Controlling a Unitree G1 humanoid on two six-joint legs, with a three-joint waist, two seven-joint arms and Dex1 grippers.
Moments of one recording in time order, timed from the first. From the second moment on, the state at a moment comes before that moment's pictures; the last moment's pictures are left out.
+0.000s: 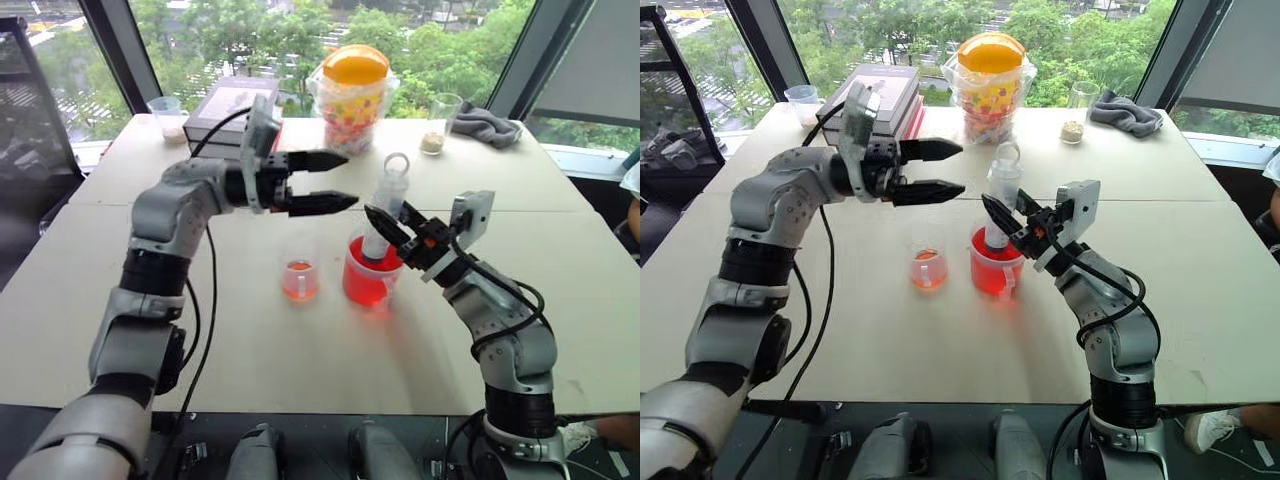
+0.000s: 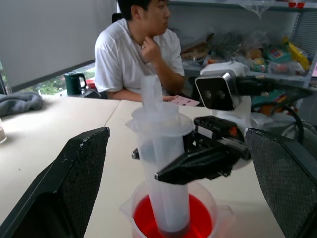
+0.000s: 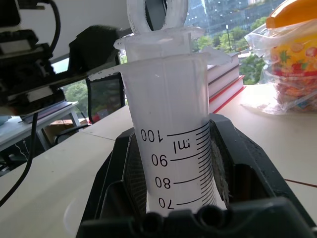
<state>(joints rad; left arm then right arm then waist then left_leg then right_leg) -1.07 0.39 -0.05 0.34 -0.54 0.51 -1.23 -0.35 -0.22 -0.12 -0.36 0.43 0.46 0.53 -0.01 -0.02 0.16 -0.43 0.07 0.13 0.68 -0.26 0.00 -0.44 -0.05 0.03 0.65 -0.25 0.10</state>
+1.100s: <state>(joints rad) -1.26 0.17 -0.06 0.70 -0.38 0.37 -1.26 -0.32 -0.26 -0.06 -0.36 0.40 0.40 0.47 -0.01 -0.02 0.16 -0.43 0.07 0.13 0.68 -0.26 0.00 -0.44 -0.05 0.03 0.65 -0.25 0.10</state>
